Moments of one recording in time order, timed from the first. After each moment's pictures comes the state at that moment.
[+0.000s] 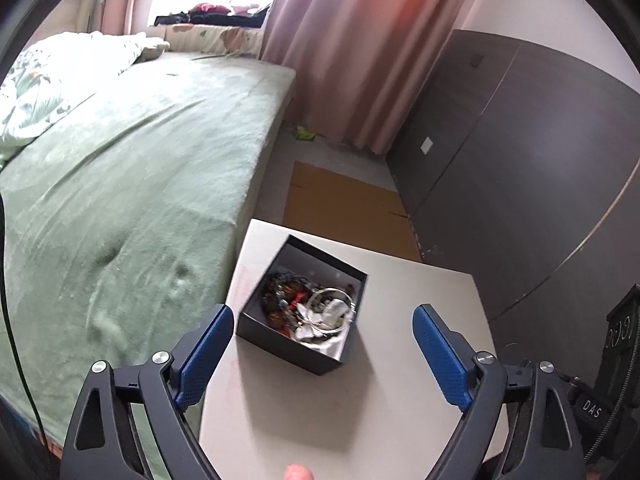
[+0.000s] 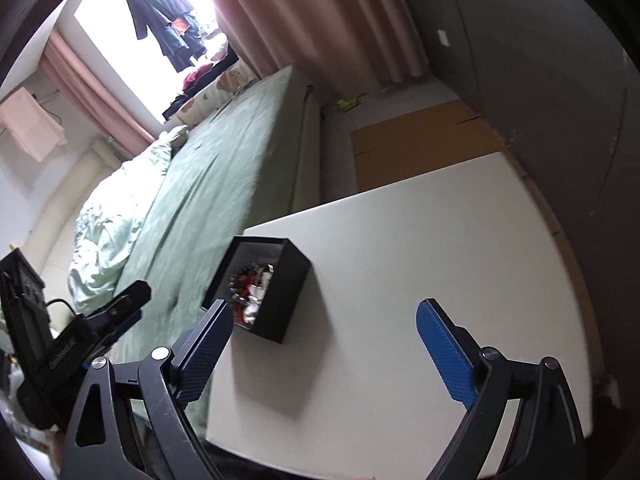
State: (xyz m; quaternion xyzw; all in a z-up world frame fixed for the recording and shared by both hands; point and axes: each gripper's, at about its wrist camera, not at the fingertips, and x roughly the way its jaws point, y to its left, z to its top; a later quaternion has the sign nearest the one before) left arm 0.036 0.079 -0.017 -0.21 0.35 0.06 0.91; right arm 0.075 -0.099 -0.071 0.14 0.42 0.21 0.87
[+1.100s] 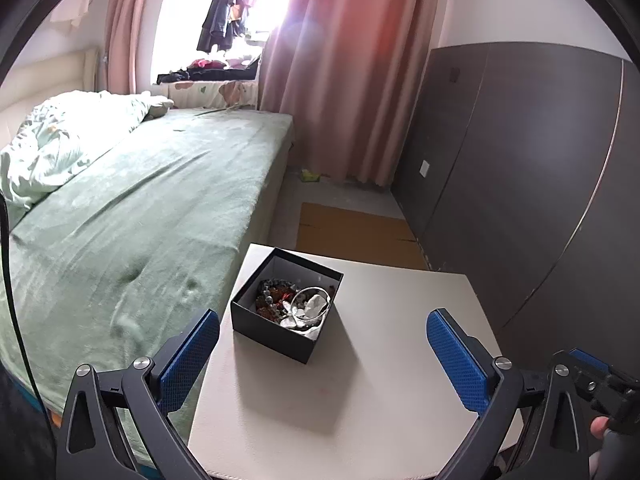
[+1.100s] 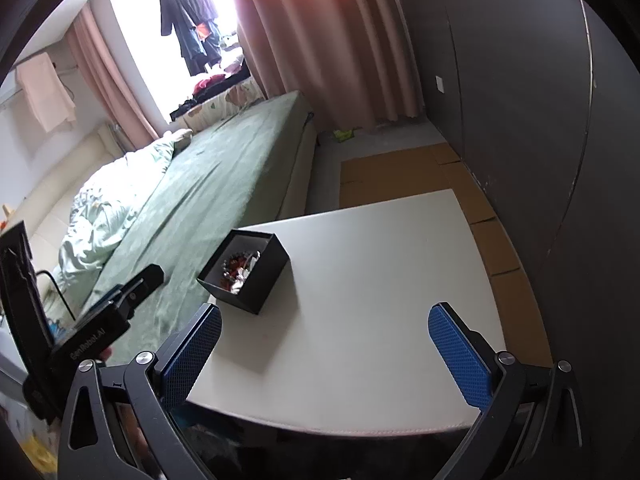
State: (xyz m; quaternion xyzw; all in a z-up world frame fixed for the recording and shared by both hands) left arm -0.011 0.015 -0.001 -0.13 0.29 0.10 0.94; right arm 0.004 -0.144 -0.031 0.07 0.37 0.19 0.91
